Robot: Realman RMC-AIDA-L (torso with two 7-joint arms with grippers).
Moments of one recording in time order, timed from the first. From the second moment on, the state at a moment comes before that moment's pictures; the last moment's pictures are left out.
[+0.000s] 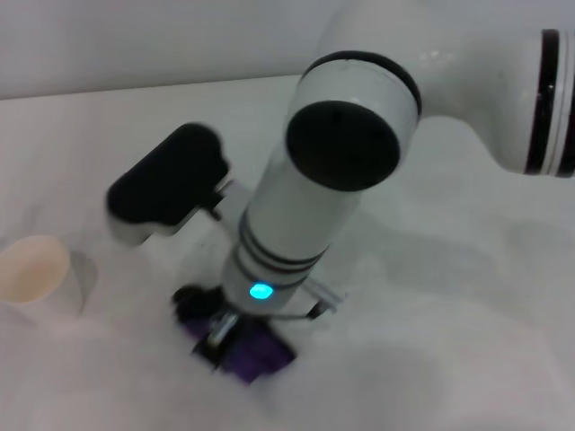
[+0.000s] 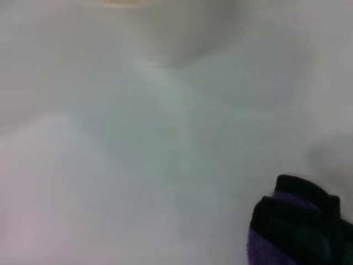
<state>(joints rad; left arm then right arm) -0.18 -2.07 1.07 0.19 -2.62 -1.40 2.82 1.09 2.03 -2.41 -1.07 1.03 1.07 0.24</state>
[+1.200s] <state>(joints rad) -0.18 -2.07 1.07 0.18 -2.62 -1.38 2.82 1.15 2.03 -2.22 -0.79 0.75 1.12 0.26</state>
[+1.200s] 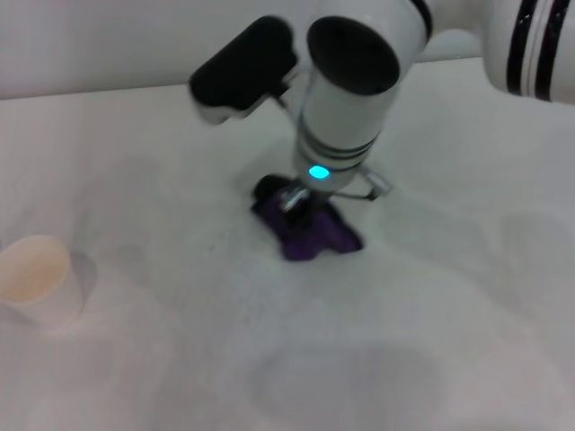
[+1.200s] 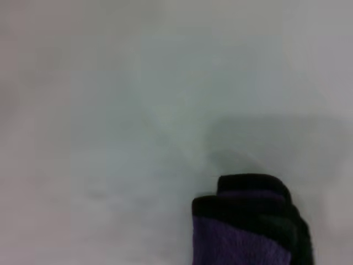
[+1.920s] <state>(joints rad) -0.19 -2.07 1.07 0.19 -2.62 -1.36 2.82 0.69 2.02 -1.72 -1.31 0.22 1.55 0.17</state>
